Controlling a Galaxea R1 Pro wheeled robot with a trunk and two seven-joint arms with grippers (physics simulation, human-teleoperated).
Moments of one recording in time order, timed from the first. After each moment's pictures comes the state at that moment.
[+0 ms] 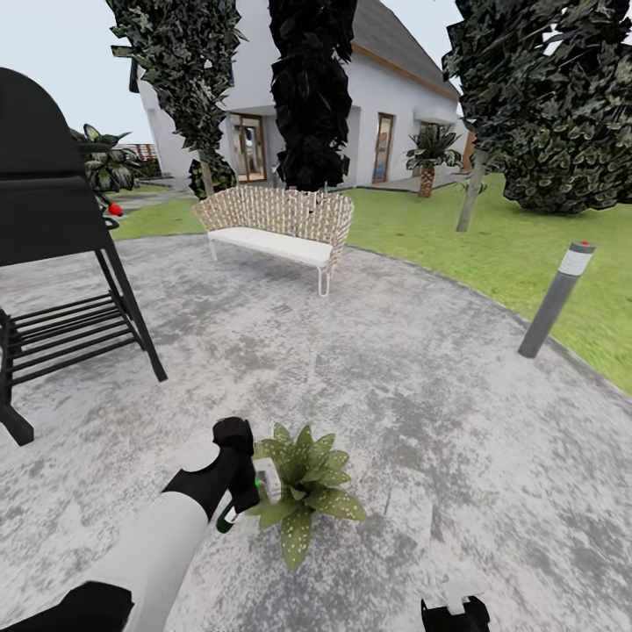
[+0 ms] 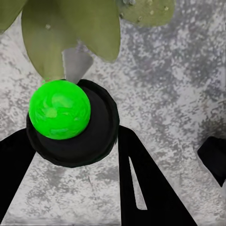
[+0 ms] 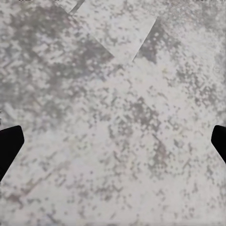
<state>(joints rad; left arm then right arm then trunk) -0.80 -0.14 -0.10 -0.72 -1.46 0.63 -1.29 -0.45 -0.04 0.24 -0.05 -0.05 -0.33 -0.17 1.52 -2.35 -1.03</state>
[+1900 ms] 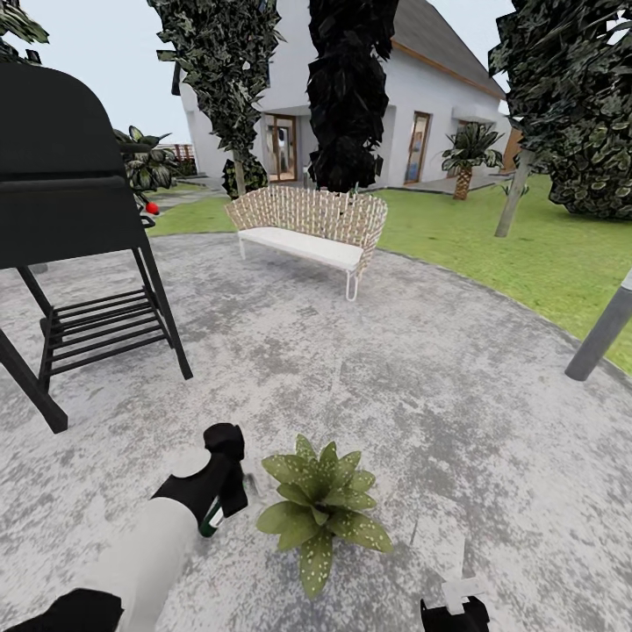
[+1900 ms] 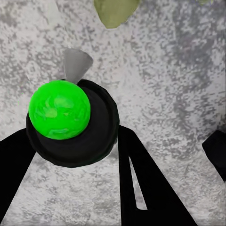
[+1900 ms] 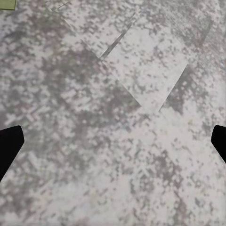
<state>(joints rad) -0.78 -0.11 -0.11 -0.72 -1.46 0.69 -1.25 -0.45 -0.03 0.24 -0.05 -0.05 -0.33 -0.17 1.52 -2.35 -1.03</state>
